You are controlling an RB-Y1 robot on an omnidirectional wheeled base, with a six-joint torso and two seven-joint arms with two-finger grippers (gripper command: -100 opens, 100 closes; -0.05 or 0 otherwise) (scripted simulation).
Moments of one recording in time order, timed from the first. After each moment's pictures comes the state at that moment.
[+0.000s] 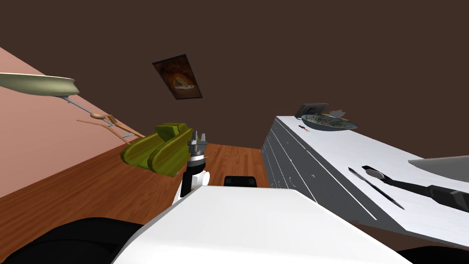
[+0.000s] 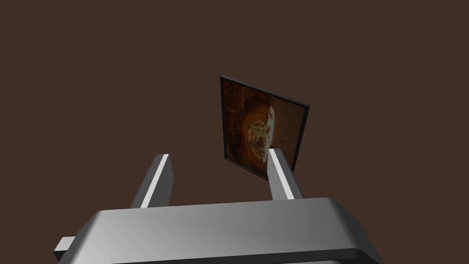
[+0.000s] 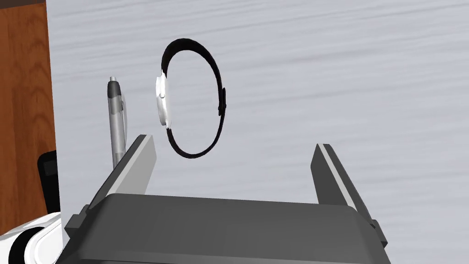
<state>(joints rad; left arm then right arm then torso) 0.55 0.04 -0.07 -2.31 0.10 -0.41 0.11 0.95 -1.05 -1.08 -1.38 -1.77 1.21 -0.95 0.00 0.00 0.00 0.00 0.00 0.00</state>
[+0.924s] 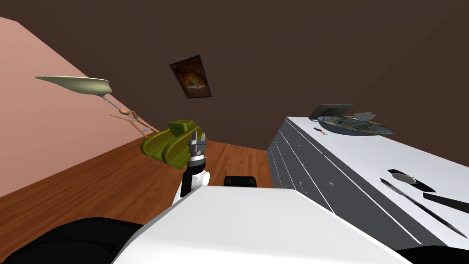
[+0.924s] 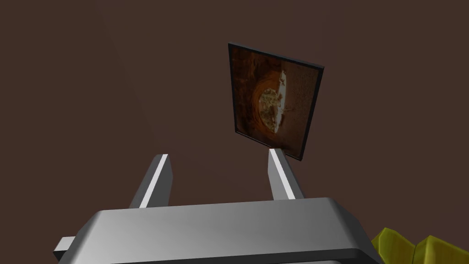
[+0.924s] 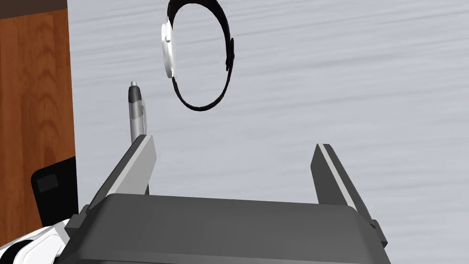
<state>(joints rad) 0.55 0.04 -0.07 -2.31 0.10 -0.41 0.11 0.91 -1.11 -1.10 -1.06 -1.83 1.26 -0.76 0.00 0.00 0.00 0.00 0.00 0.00</state>
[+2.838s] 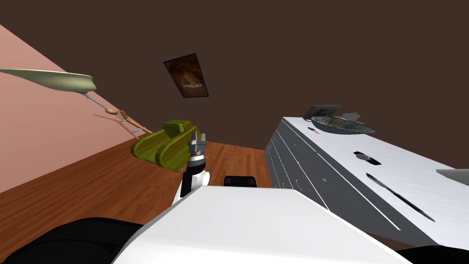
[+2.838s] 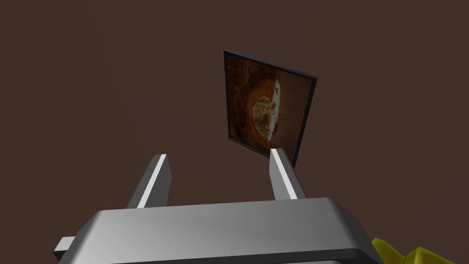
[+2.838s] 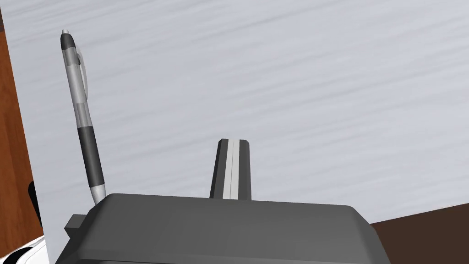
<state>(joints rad) 0.55 0.05 -0.07 -2.31 0.10 -0.41 0.11 0.92 -1.09 -1.09 -0.97 -1.82 1.25 -0.75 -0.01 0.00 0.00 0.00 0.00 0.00</state>
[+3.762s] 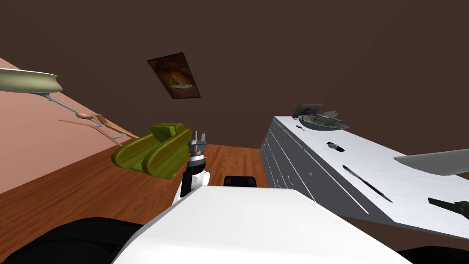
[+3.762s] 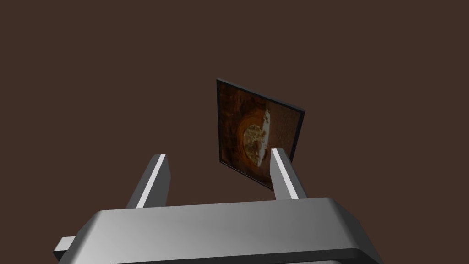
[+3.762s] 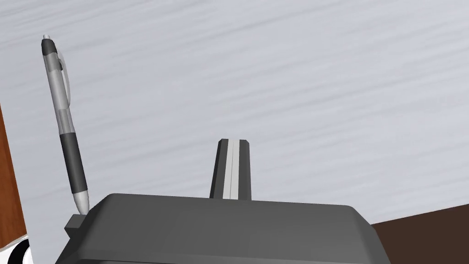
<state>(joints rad) 0.55 0.05 -0.07 -2.31 0.10 -0.41 0.11 0.95 -1.04 -1.08 -1.26 -1.76 1.21 -0.92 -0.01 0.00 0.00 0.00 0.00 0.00</state>
